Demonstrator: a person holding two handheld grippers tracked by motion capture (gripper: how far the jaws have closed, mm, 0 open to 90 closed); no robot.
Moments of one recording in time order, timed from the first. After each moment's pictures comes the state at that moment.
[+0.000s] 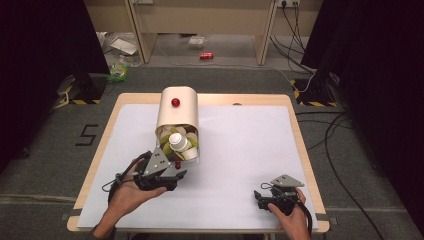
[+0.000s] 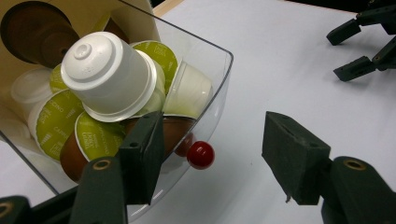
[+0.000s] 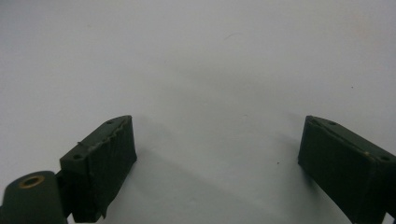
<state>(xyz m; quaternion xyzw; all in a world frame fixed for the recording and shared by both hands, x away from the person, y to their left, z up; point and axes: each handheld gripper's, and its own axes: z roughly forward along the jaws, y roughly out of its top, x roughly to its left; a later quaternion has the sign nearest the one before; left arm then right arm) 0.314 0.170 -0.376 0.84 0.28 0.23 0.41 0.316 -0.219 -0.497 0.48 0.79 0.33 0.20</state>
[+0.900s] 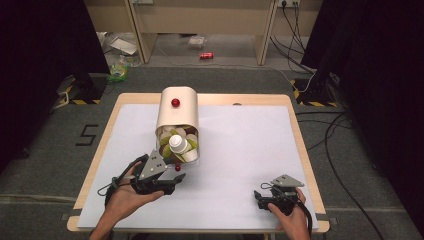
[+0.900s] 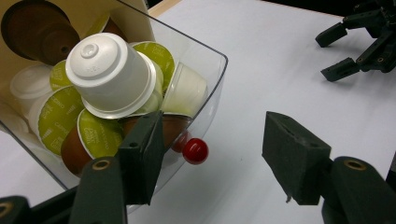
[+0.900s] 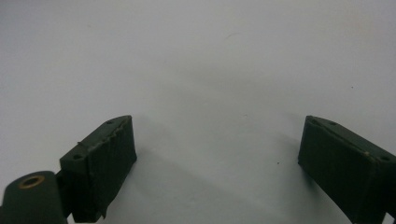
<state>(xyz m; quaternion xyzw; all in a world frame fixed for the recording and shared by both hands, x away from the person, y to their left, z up) 0.306 0.174 -0.373 0.83 0.29 0.22 0.42 0.316 -0.219 -0.497 0.48 0.79 0.33 0.20</state>
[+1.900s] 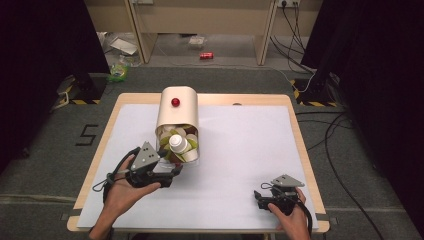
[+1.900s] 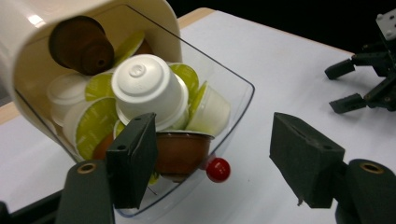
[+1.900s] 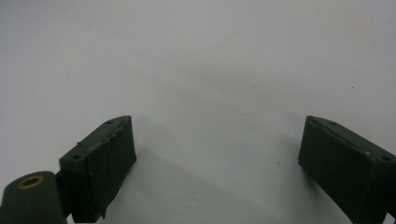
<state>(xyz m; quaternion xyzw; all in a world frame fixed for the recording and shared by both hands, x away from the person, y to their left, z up) 0.316 0.185 -0.362 0.80 0.33 0.22 0.46 0.316 -0.219 -0.497 0.48 0.79 0.33 0.20</state>
